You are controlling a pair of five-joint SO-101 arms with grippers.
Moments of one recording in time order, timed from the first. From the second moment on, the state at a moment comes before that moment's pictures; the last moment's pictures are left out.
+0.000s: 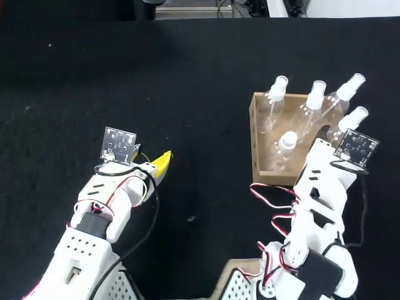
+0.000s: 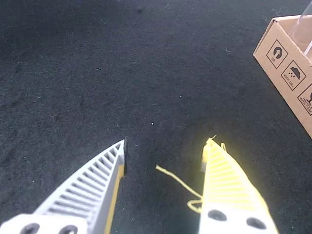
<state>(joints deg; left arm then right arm) 11.7 -70.3 87.5 17.2 1.0 32.4 -20.5 80.2 -33.9 3.6</state>
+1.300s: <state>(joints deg) 11.7 -70.3 87.5 17.2 1.0 32.2 -20.5 82.8 -33.9 3.6</state>
